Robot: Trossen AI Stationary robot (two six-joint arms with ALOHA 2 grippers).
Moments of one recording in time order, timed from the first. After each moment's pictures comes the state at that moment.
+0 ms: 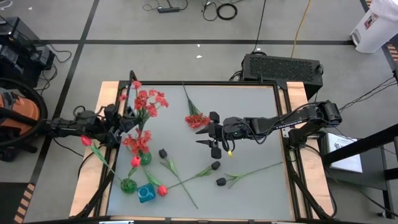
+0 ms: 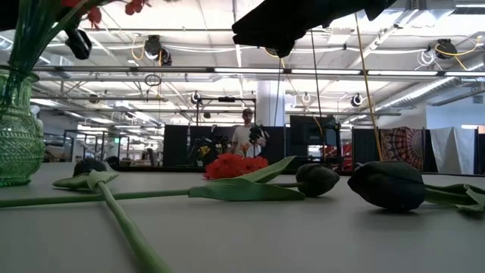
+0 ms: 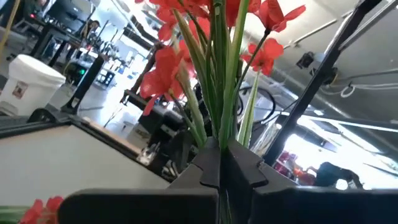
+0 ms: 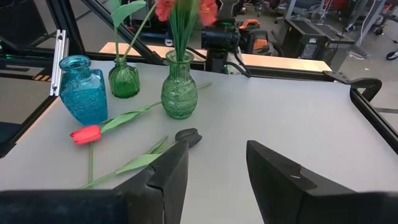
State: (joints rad) left arm -0.15 0.00 0.23 0.09 -0.20 -0.51; right arm 0.10 1.54 1.00 0.20 0.08 -0.01
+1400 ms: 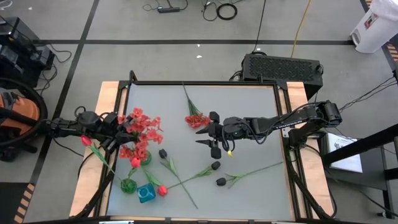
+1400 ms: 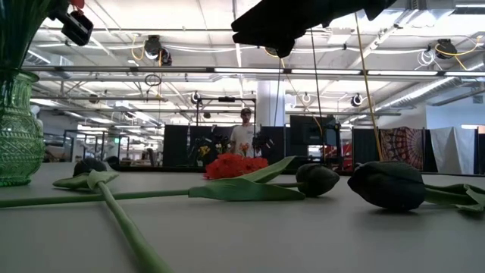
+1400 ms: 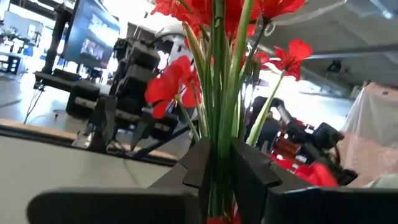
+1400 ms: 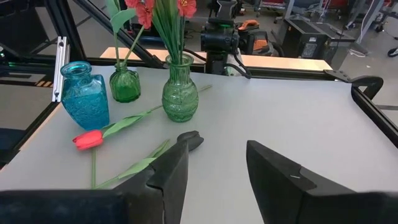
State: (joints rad) left arm -0.15 0.00 0.22 0.06 0.18 -0.37; right arm 0.10 1.54 1.00 0.21 0.08 0.02
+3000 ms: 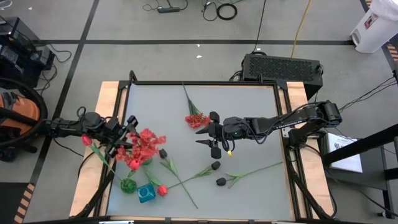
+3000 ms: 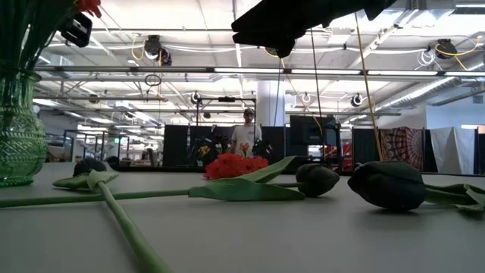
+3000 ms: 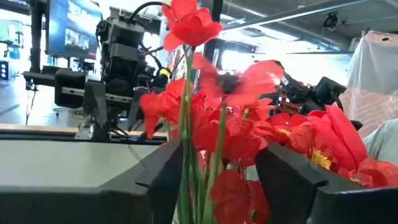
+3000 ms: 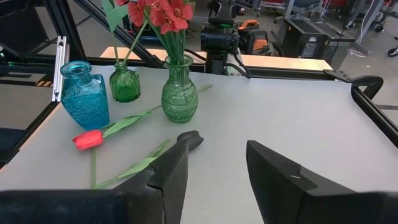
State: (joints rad) left arm -0.15 0.00 0.22 -0.03 0.26 -0.21; right arm 0.10 1.54 1.00 0.21 0.08 0.02
